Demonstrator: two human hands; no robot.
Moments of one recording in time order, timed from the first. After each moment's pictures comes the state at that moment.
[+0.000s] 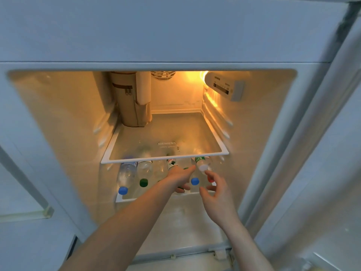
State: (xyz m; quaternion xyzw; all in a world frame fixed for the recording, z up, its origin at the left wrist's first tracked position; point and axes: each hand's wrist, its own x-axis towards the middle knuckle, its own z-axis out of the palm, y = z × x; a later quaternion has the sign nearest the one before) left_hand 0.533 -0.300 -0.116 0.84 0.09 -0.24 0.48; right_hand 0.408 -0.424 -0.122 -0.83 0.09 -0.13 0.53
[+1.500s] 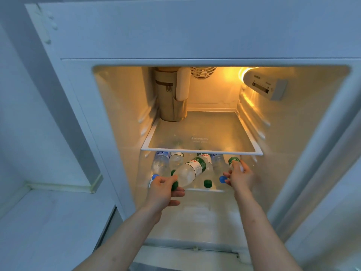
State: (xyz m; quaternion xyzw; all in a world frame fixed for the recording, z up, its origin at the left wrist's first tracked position) left_hand 0.406 -0.177 -0.098 0.68 0.20 -0.05 0.70; right_hand 0.502 -0.415 -0.147 -0.65 0.27 -0.12 0.70
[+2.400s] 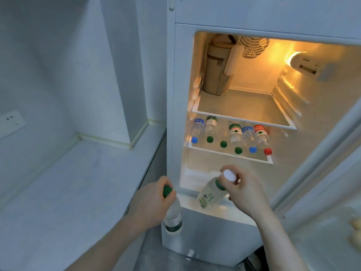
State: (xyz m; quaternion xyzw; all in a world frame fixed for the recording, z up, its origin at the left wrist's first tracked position) left_hand 0.177 -0.038 -0.122 0.96 0.05 0.04 0.26; right_hand 0.252 -0.310 -0.107 -0.90 -0.06 -0.02 0.44
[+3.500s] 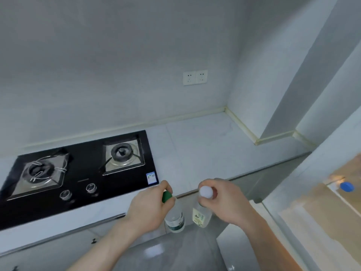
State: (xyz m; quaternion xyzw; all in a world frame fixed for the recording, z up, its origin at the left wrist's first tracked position) left_hand -0.063 -0.030 -0.158 0.83 0.49 0.11 0.24; right_hand 0.177 -0.109 -0.129 -0.73 -0.60 0.26 0.21
